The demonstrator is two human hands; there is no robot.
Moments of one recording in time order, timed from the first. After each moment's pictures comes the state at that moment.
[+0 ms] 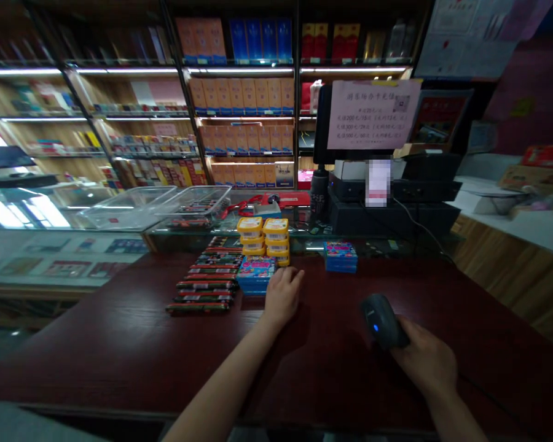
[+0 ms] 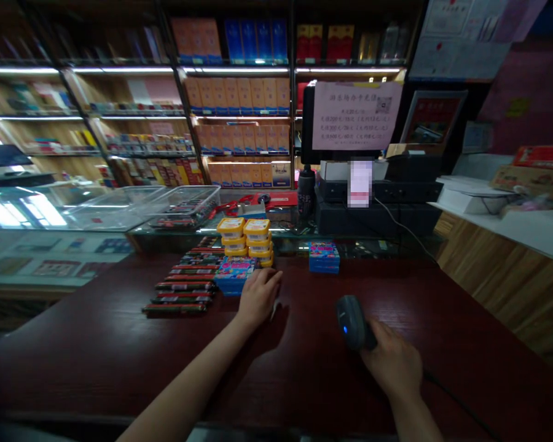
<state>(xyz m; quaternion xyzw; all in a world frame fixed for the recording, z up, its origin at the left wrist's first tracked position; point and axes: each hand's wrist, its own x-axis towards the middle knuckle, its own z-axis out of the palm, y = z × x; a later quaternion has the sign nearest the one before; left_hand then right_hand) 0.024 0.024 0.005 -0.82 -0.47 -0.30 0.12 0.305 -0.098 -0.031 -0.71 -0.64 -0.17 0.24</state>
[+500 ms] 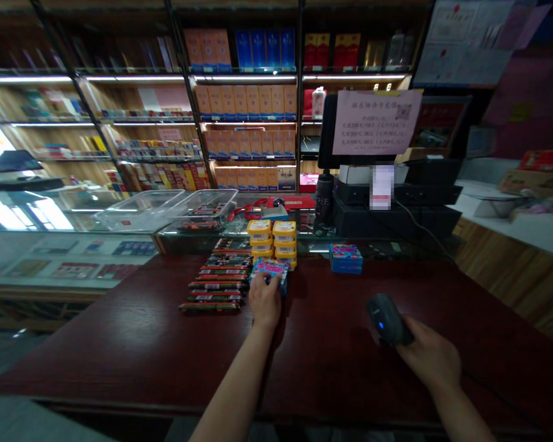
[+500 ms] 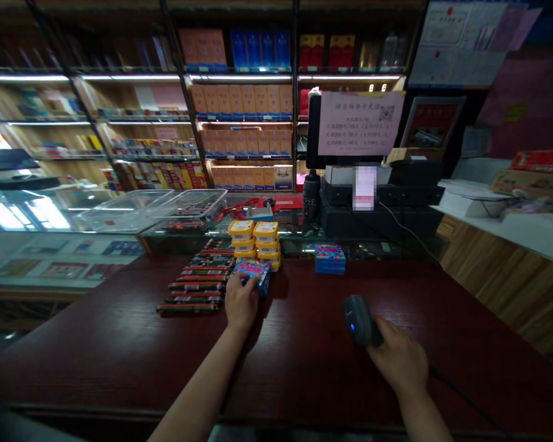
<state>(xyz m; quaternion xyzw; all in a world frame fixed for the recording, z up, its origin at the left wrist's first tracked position) -0.026 0.017 -0.008 -0.68 -0.60 -0.37 0.19 0.299 -0.099 -0.030 -0.74 -0.63 -0.13 0.20</state>
